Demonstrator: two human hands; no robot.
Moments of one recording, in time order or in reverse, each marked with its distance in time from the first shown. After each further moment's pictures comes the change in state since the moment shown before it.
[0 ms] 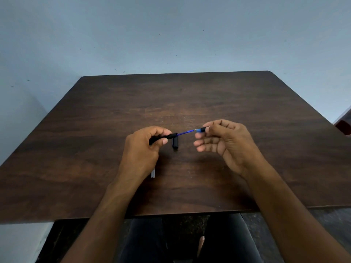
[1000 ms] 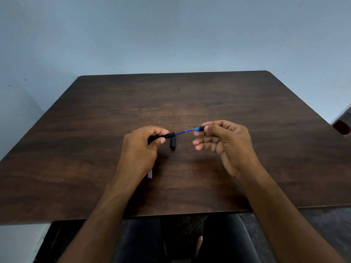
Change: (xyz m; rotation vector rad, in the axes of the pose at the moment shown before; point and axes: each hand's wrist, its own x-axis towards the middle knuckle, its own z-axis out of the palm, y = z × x) left_hand 0.003 -0.001 0.004 0.037 0.022 0.002; right_hand 0.002 0.010 -0.004 -0.019 0.058 -0.125
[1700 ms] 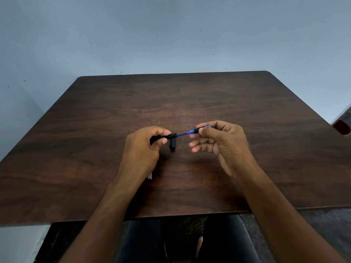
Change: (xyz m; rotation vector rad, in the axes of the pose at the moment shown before) left_hand 0.003 0.004 0.004 0.029 -0.036 -0.006; right_hand 0.001 0.000 0.004 -0.074 -0.054 0.006
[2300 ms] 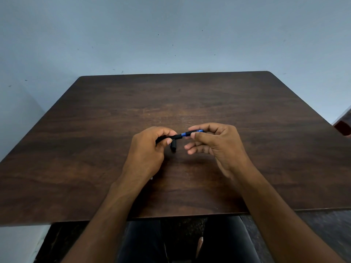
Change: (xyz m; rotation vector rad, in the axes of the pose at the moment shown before) left_hand -0.001 0.002 0.005 -0.002 0.010 0.122; right_hand 0.005 0.009 0.006 -0.077 -0.053 -0.010
